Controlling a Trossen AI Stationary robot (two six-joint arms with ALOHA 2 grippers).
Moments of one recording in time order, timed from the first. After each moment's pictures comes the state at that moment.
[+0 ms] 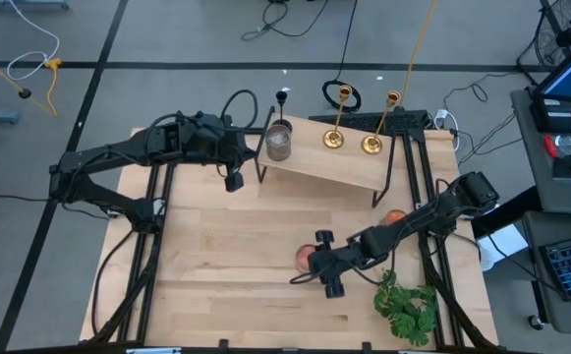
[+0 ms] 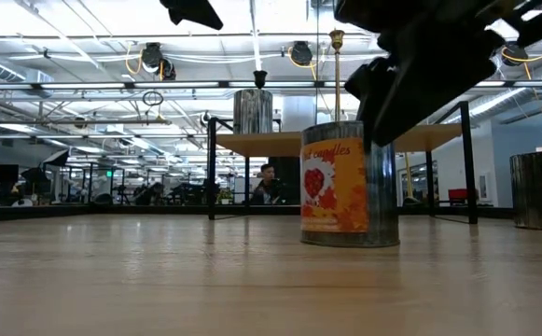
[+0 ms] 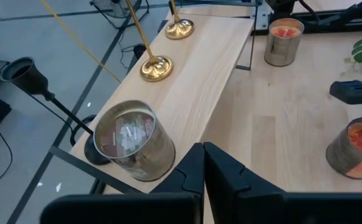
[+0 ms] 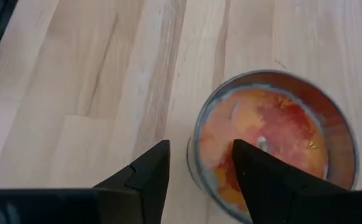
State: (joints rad) left arm 0.22 1.27 1.39 -0.70 -0.10 0.17; right arm 0.41 1.68 1.04 -0.28 0.13 0.24
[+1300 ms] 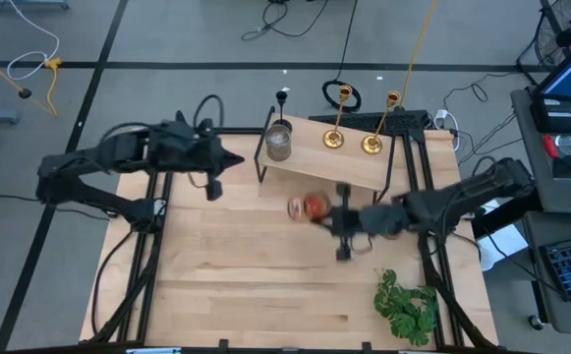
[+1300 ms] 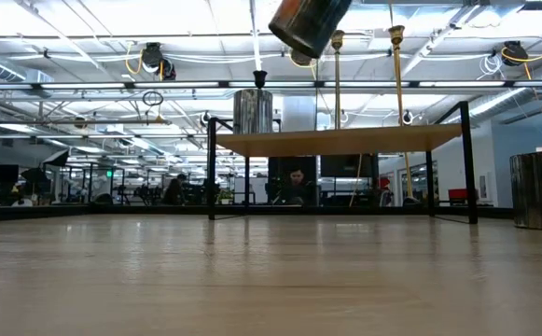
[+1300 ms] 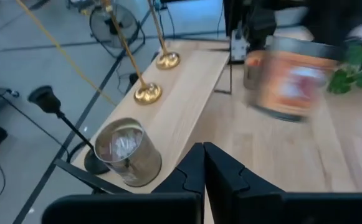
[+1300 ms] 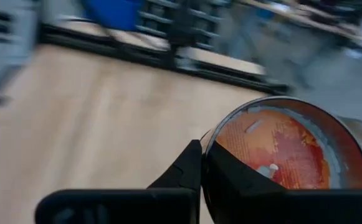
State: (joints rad) left arm 0.10 1.12 1.39 -0.73 -0.16 0.13; right arm 0.32 1.29 1.15 -0.30 0.43 -0.09
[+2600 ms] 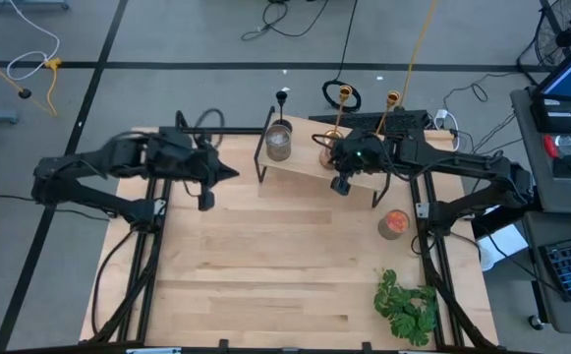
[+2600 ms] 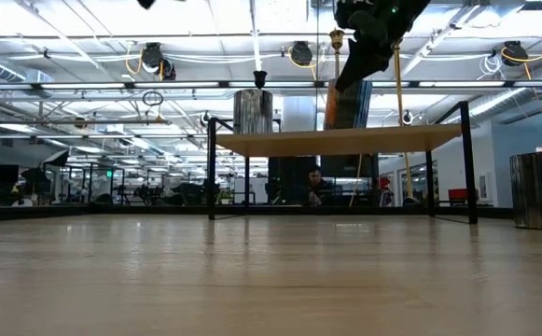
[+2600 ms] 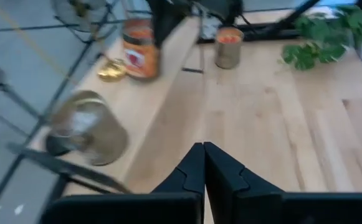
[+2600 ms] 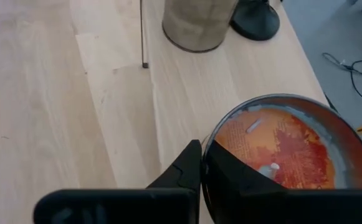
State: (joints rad) left arm 0.08 1.06 1.27 -0.75 -0.07 0.09; right arm -0.25 1.31 1.18 -0.64 0.18 0.01
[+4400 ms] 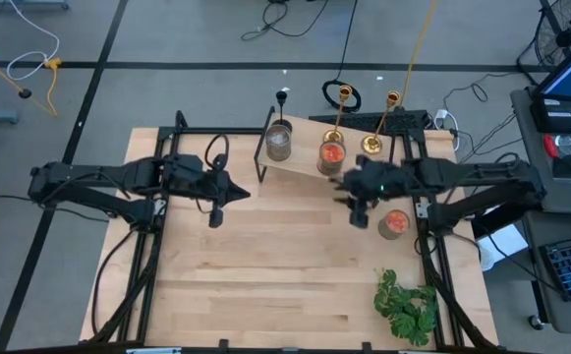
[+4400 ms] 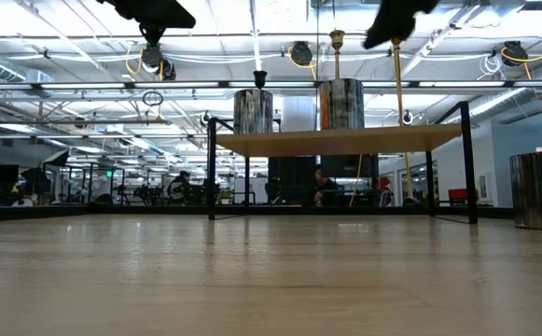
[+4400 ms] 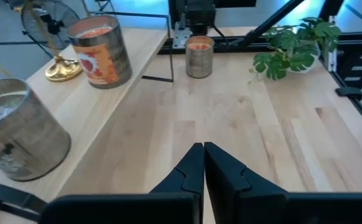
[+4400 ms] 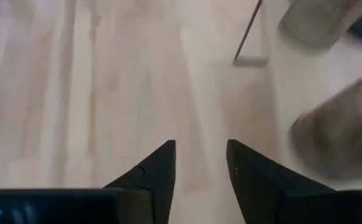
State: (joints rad) left arm 0.02 1.00 0.91 -0.34 0.00 0.04; right arm 0.04 1.17 1.18 -0.76 0.16 0.13
